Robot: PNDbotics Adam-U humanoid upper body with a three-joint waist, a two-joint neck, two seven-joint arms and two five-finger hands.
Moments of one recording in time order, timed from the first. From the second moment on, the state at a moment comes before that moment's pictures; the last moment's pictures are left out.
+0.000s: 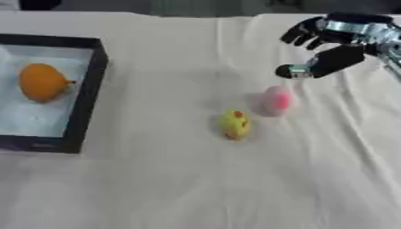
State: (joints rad) left arm -0.36 0.65 0.02 -1.90 0.19 0.10 0.58; right arm -0.83 -0.80 0.41 -1.61 0.22 0.37 0.55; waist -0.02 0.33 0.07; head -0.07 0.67
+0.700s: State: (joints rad) left arm -0.36 0.63 0.02 -1.91 0.19 0.10 0.58; right arm -0.82 -0.74 0.46 -1.48 0.30 0.33 0.57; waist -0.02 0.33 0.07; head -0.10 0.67
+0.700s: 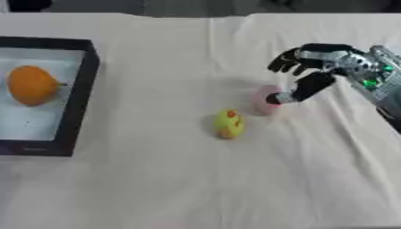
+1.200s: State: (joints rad) left arm -0.36 0.62 0.02 -1.91 0.19 0.10 0.58; right arm -0.83 -0.70 0.49 -1.40 0.37 0.30 0.55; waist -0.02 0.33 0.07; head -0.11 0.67
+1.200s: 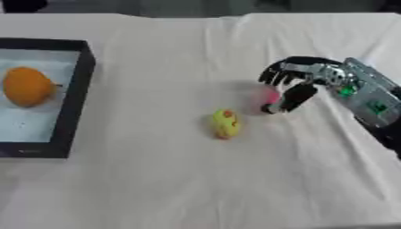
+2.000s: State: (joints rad) left arm -0.36 0.62 0.02 -1.92 0.18 0.10 0.58; right arm -0.82 -0.69 0.47 -1.47 0.28 0.32 0.46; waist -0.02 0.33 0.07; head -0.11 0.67
